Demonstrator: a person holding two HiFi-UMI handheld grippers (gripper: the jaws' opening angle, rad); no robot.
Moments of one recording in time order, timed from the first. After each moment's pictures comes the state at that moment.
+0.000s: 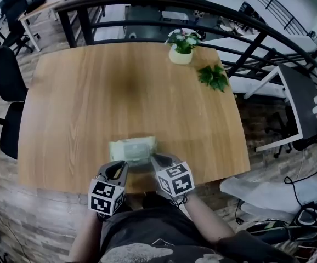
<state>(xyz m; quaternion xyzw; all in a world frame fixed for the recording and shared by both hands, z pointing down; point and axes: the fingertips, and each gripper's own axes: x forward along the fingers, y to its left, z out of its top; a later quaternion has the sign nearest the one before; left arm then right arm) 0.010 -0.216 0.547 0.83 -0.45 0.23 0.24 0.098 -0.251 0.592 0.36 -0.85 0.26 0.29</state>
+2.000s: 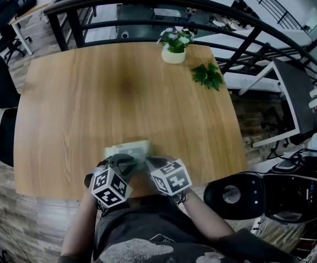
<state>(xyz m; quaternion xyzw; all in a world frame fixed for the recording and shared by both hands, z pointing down) 0.058 -0.236 0.568 0.88 -0.22 0.42 0.03 0.093 -0.251 0.597 0.33 -0.83 0.29 0.34</state>
